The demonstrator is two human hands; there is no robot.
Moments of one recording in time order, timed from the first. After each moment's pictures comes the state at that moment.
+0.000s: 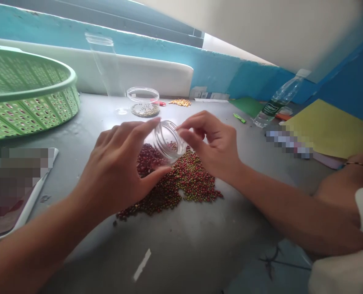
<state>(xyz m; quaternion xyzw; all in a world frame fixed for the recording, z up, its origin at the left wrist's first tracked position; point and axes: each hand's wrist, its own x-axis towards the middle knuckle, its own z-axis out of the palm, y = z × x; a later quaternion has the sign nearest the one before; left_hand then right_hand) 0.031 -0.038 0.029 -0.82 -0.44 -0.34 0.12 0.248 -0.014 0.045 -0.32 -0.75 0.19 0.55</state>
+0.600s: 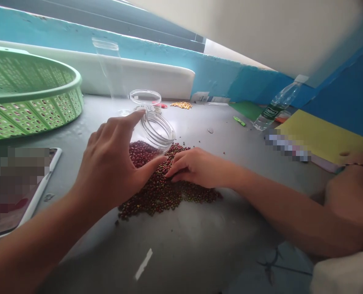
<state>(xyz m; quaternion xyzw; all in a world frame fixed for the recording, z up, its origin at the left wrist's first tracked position) 0.031 -0.038 0.033 -0.76 -0.54 -0.36 0.08 0.253 -0.004 0.033 -0.26 -0.92 0.26 0.13</state>
